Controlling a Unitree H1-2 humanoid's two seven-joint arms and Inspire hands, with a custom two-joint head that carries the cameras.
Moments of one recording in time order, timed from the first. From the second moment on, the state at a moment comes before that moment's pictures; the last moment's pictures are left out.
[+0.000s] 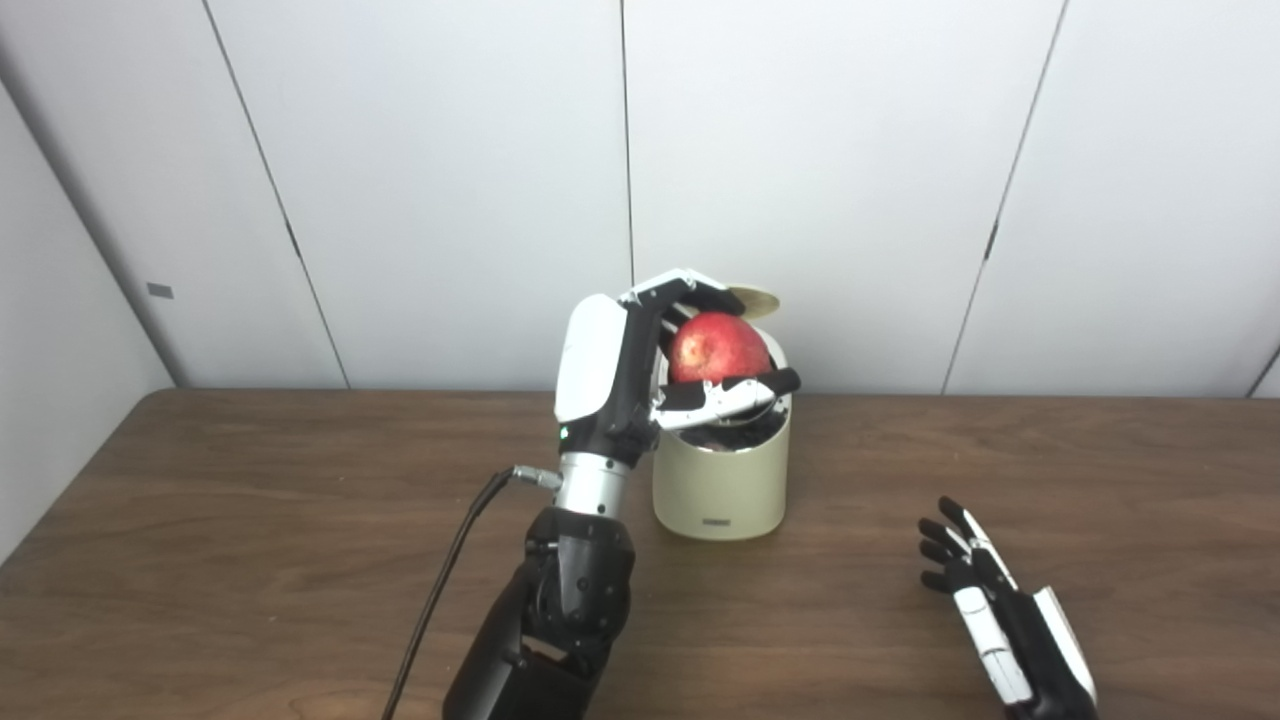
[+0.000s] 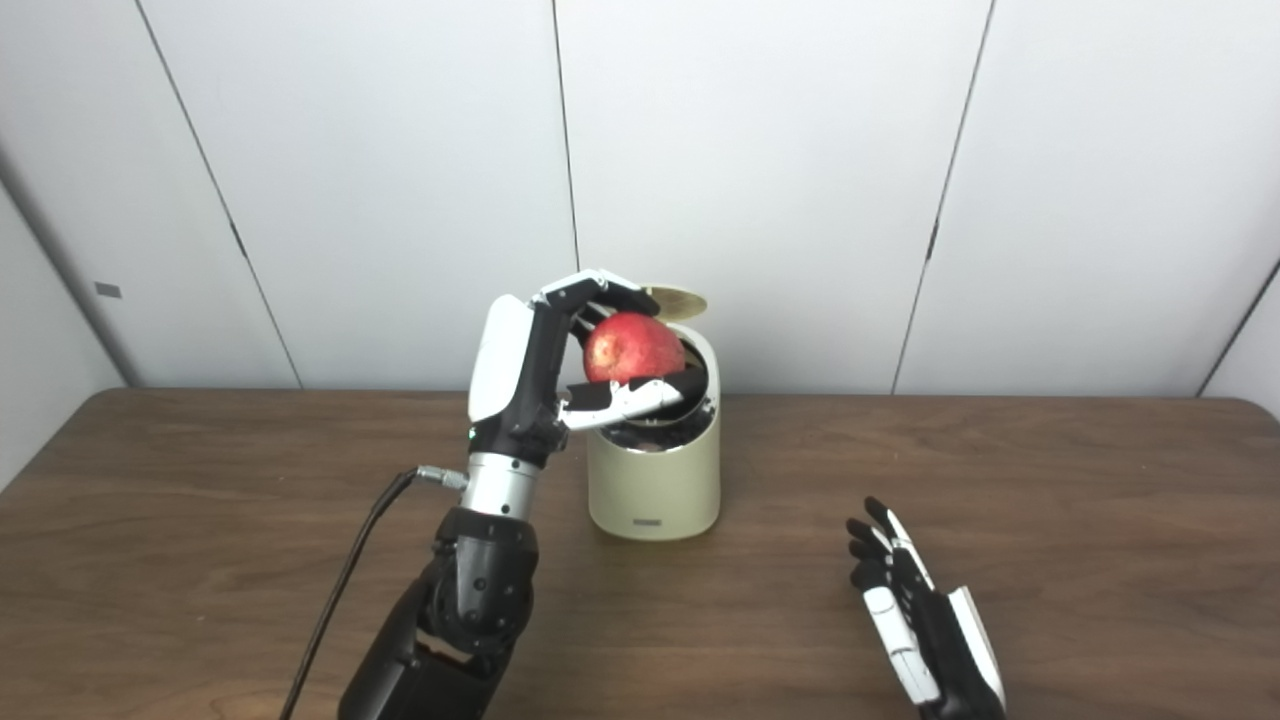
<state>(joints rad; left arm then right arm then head) -0.52 -0.01 -0.23 0.10 0.63 -0.09 0.32 0.00 -0.16 0.06 -0.09 -0.16 -0.02 -0.01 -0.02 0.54</state>
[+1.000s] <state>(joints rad) -0.62 0.06 -0.28 0.35 0.76 -0.27 0.43 0.00 -0.13 0.07 -0.10 -0.18 0.00 -0.02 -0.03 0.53</state>
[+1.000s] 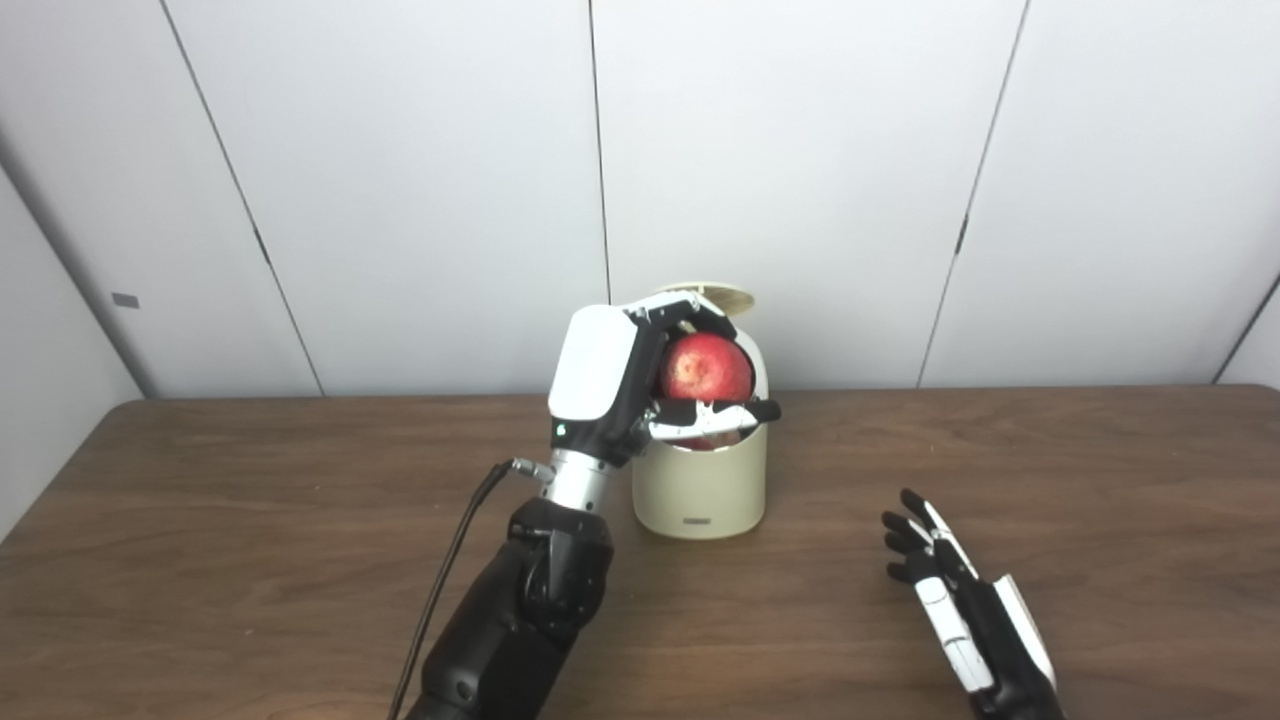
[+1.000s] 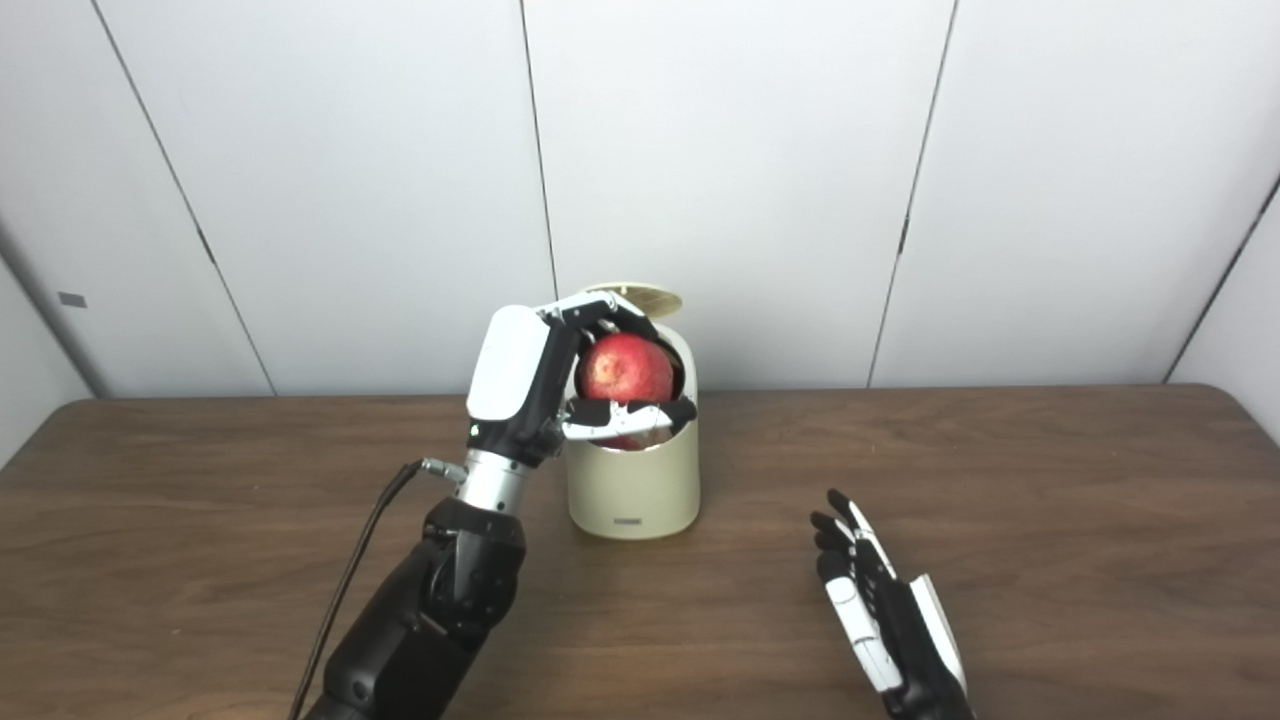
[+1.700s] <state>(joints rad) -0.69 0.07 -0.31 0.50 0.82 -0.29 0.50 0.01 -0.13 0.07 -0.13 -0.16 0.03 -0.02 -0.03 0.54</state>
